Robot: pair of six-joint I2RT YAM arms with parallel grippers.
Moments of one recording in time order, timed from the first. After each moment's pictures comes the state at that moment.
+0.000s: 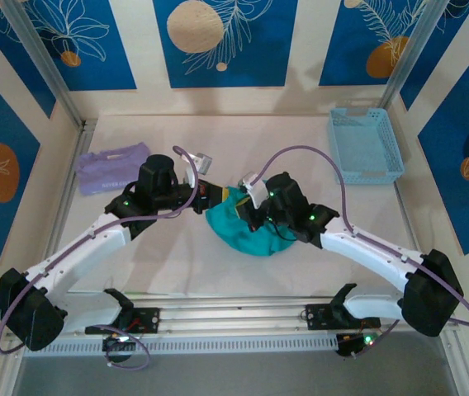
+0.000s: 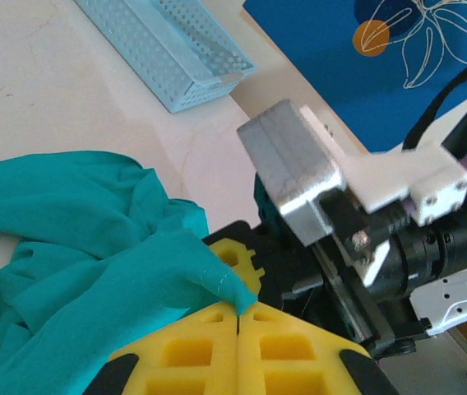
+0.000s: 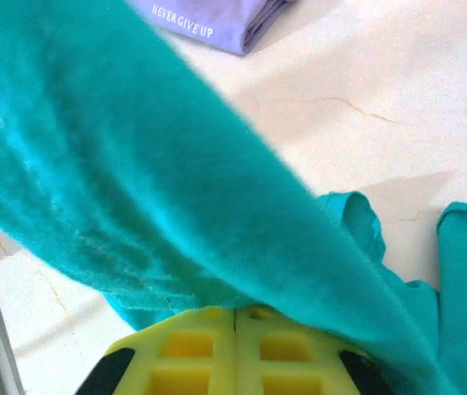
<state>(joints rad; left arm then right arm) -0.62 1.18 0.98 -0.20 0.58 -0.44 0.74 1.21 0.84 -0.20 -0.22 0.09</state>
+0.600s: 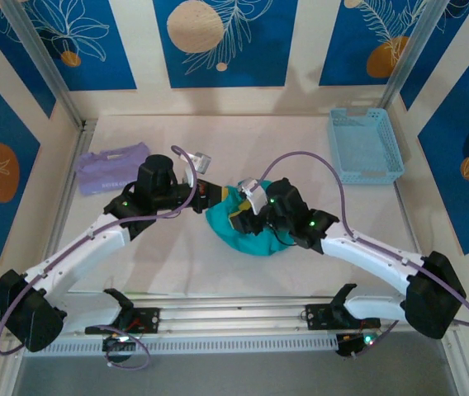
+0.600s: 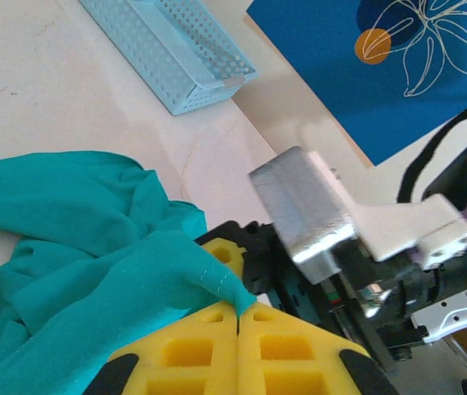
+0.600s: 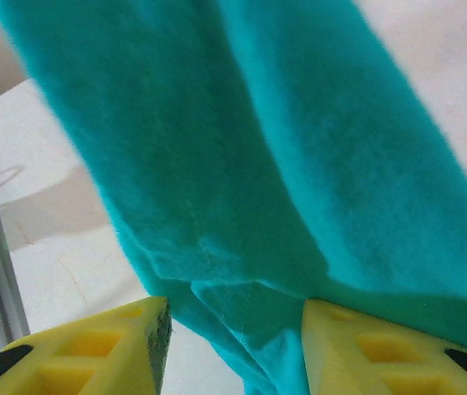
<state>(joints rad) -0.62 1.17 0.98 -0.20 0.57 -0.47 0.78 1.20 0.78 -0.15 -0.21 0.09</state>
